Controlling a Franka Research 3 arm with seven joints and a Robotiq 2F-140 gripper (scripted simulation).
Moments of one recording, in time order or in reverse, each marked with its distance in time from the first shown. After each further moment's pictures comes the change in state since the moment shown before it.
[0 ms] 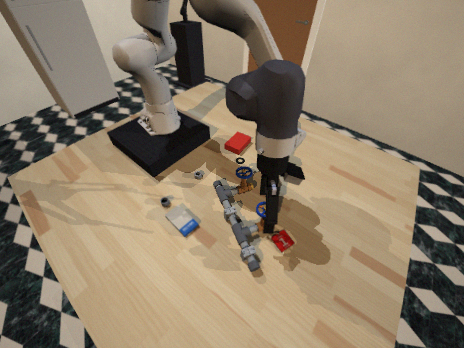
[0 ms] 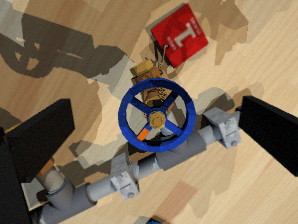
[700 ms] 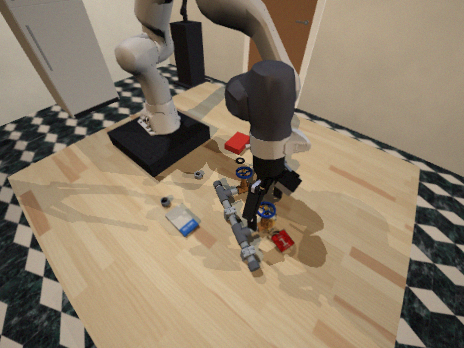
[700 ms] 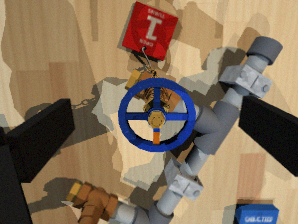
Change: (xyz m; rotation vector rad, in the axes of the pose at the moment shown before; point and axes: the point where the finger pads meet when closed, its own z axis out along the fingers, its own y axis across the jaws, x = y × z) arm -0.001 0.000 0.000 0.037 0.042 0.630
